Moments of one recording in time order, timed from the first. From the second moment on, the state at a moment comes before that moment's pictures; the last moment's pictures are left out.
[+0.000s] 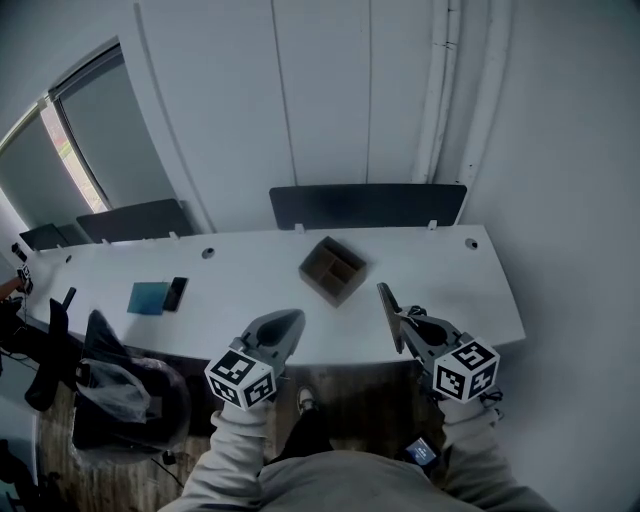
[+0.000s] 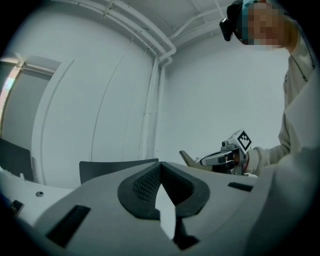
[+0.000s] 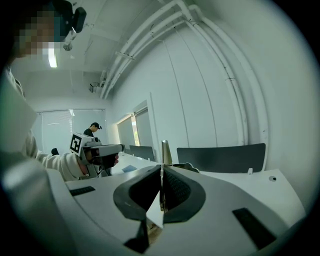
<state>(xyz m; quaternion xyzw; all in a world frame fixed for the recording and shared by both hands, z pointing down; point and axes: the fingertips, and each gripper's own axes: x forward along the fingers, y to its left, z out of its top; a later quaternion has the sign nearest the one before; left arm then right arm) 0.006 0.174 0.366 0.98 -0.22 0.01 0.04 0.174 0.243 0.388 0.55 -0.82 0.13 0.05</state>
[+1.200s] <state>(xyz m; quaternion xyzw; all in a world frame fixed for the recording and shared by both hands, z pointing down) 0.030 -0.127 0.408 0.98 -0.14 0.05 0.10 0.173 -0.038 0.394 0.60 -0.77 0.18 0.09</state>
